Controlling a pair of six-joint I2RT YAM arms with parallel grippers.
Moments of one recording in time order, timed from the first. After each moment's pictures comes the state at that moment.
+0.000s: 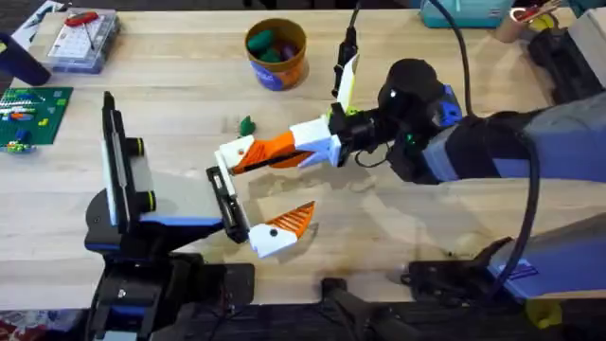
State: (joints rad) left arm -0.06 0.01 0.00 -0.09 1.10 0.02; right arm 0.57 1.71 0.57 1.07 -1.23 1.47
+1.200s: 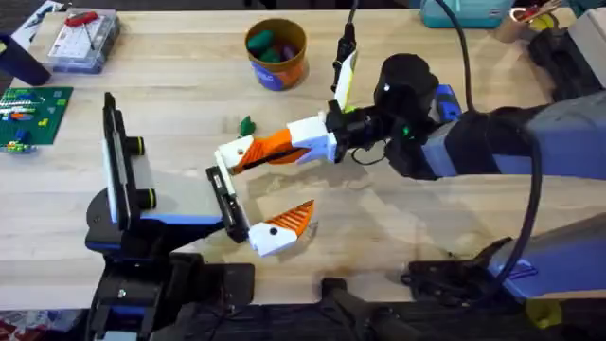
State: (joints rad) left arm -0.06 0.01 0.00 -0.10 1.10 0.01; right arm 0.57 1.71 0.61 0.97 -1.20 1.38
